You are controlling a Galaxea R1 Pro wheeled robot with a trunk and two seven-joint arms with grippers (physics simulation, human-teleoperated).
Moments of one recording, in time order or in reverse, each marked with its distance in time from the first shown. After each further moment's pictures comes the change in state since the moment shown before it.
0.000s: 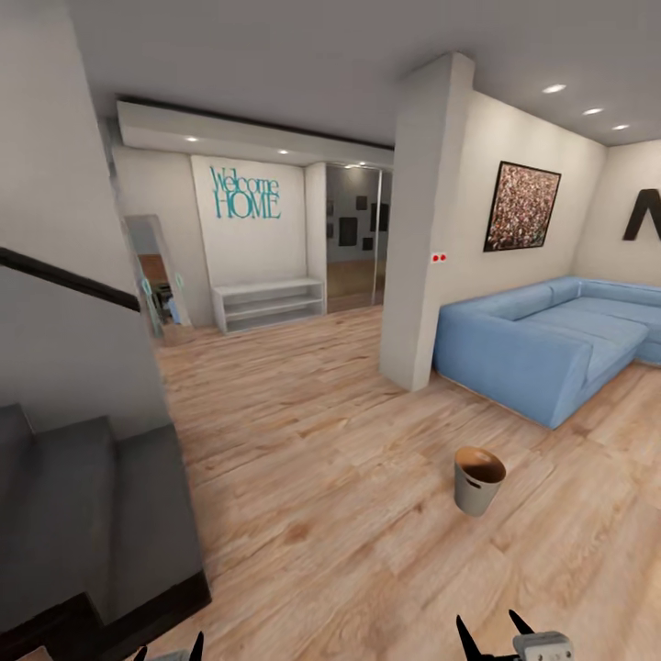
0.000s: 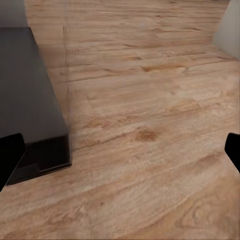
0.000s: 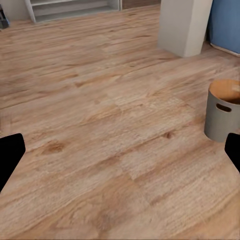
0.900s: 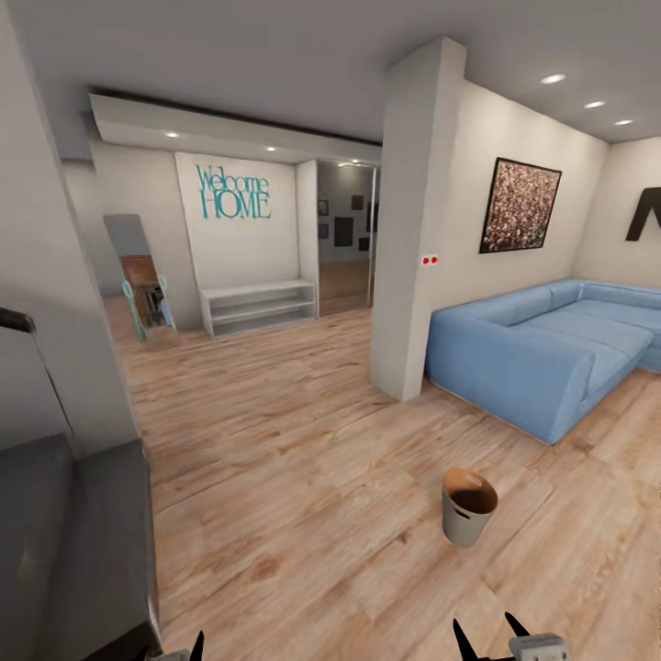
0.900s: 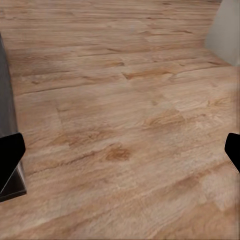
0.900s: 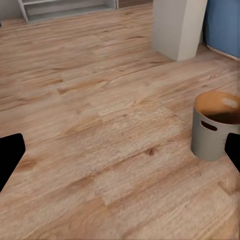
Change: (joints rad) left arm 0.000 -0.001 0.000 0.000 0.000 -0.001 0.000; right arm 0.000 -0.001 0.014 0.011 0.001 0.000 0.000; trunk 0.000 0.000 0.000
